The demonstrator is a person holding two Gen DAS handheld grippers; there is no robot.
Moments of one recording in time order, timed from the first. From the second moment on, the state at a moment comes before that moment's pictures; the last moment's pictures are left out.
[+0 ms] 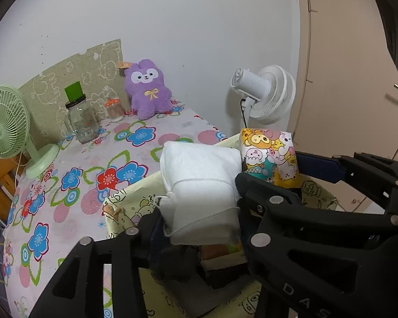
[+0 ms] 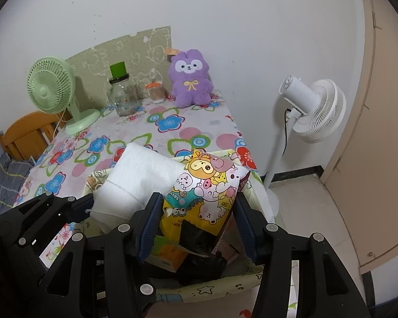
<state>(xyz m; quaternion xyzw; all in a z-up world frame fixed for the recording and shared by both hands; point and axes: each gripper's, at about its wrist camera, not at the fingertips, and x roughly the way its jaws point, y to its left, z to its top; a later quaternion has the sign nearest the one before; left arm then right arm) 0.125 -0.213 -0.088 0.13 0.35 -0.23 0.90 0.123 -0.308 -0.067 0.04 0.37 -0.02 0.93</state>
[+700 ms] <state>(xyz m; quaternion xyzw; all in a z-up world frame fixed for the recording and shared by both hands) 0.122 -0.201 -0.091 0.15 0.34 -0.23 0.90 0.137 -0.298 -0.083 0.05 0.40 0.00 0.92</state>
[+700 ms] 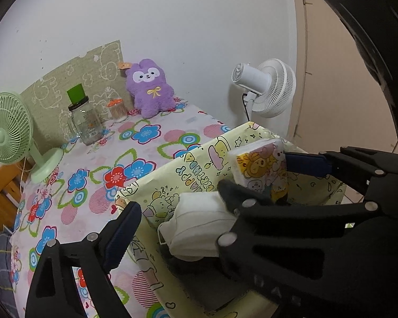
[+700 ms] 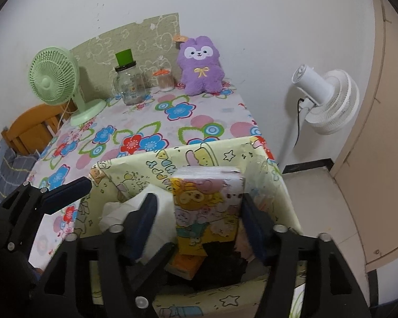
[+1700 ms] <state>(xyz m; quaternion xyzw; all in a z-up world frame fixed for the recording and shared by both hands) 0.081 -0.128 -0.053 0.11 0.30 -0.19 0.93 0.083 -0.241 -0.037 0.03 0.34 -0.01 0.94</state>
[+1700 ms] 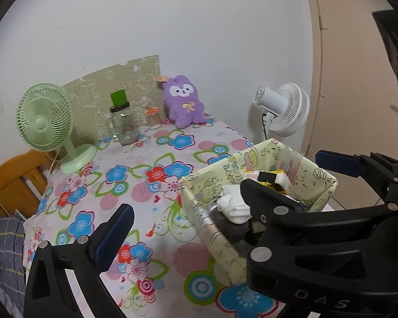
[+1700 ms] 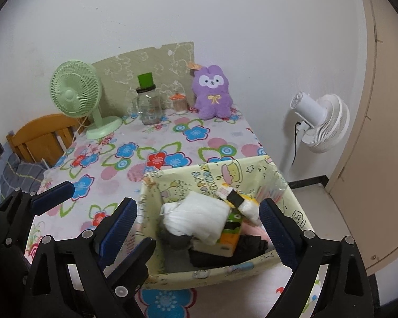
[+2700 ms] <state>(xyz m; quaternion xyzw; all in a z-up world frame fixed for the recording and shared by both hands) 0.026 -0.008 -0.014 0.04 0.26 -0.09 0.96 0.018 -0.162 0.011 0.00 0.25 0.03 0.97</state>
